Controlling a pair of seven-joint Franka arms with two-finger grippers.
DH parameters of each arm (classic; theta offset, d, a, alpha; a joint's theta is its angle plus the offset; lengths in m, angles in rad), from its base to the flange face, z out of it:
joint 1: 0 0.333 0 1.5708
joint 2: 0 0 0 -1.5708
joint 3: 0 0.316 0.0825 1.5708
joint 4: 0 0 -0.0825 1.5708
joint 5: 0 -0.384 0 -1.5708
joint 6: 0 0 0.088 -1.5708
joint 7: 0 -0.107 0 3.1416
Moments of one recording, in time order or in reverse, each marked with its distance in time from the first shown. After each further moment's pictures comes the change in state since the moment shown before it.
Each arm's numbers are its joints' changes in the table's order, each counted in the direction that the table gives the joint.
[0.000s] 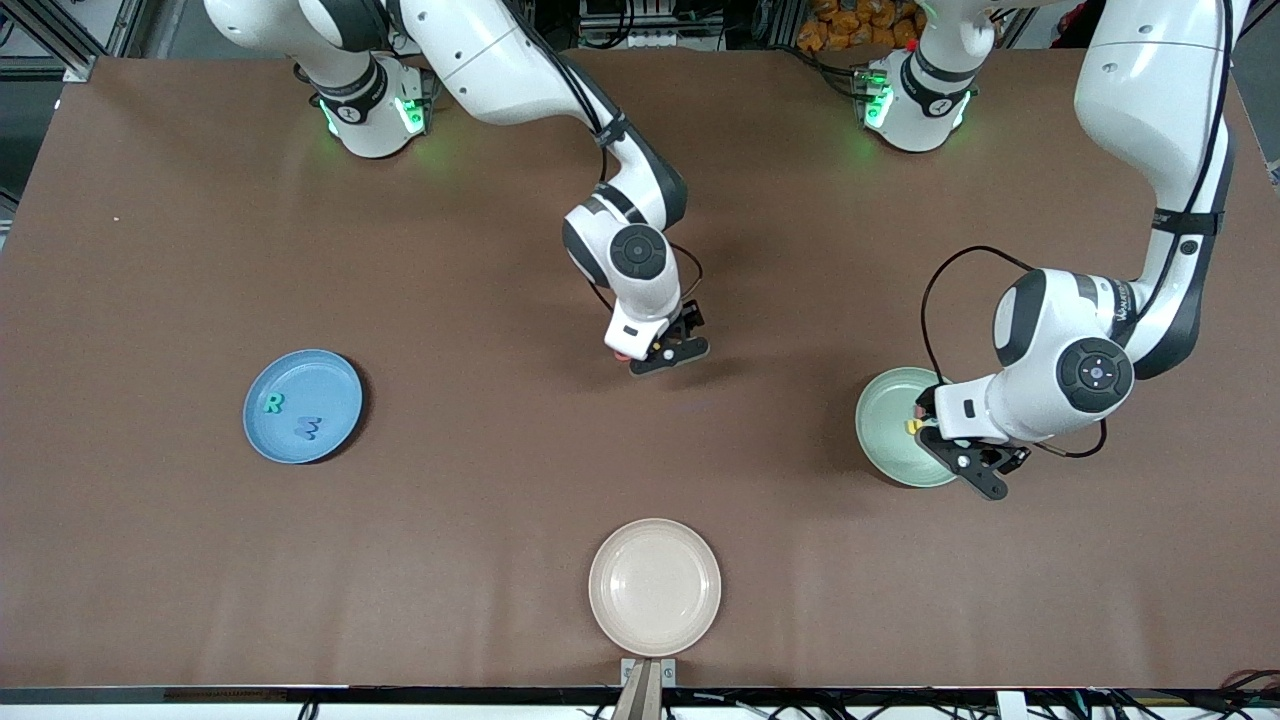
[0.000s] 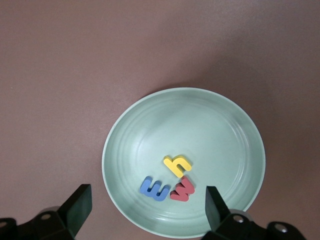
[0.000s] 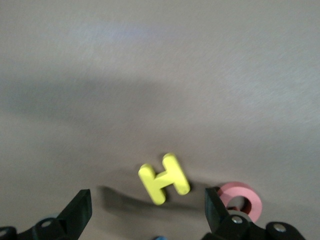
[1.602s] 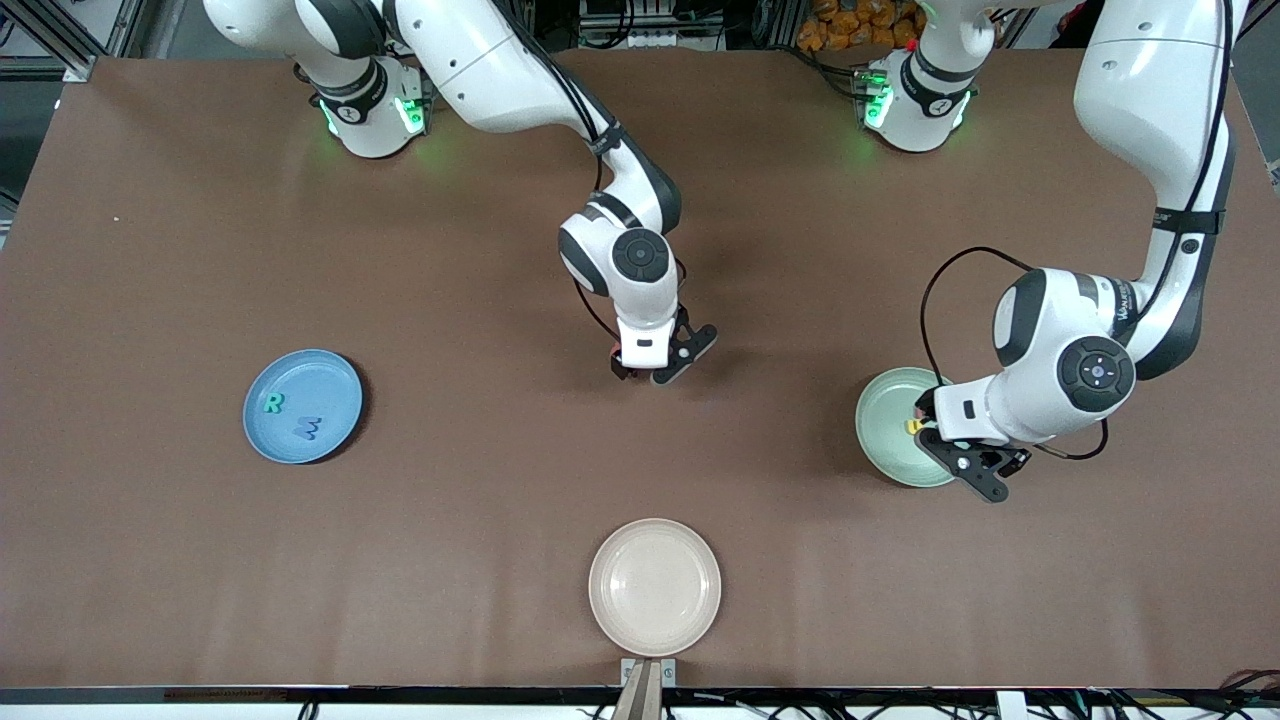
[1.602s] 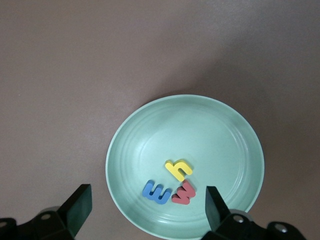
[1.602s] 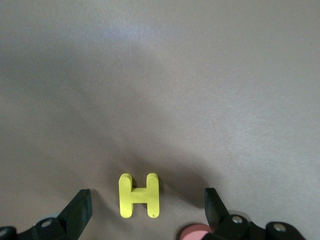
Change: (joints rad) left arm -0.009 0.000 0.000 0.014 0.000 0.000 0.000; right arm -0.008 -0.023 0.006 0.022 0.118 -0.003 0.384
